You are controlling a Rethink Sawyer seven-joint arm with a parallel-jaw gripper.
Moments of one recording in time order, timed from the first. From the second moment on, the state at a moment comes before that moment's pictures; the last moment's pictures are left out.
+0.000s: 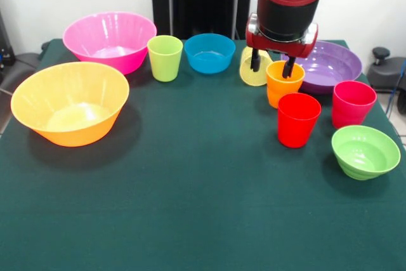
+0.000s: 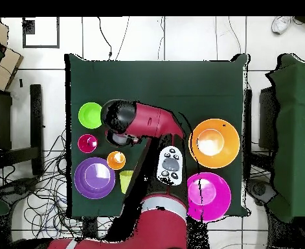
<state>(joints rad) -0.03 -0.51 -0.13 1.48 0.17 0.92 1.84</state>
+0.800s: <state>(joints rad) -0.02 -0.55 -0.13 1.63 0.17 0.84 1.84</state>
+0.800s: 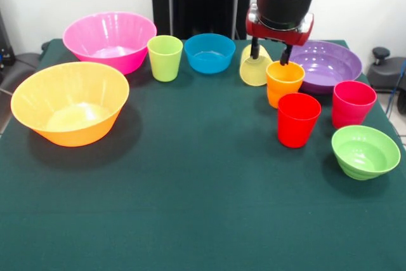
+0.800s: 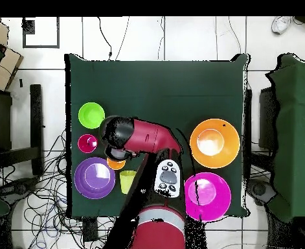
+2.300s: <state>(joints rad) -0.02 -0.62 -0.12 1.83 0.17 0.69 1.84</state>
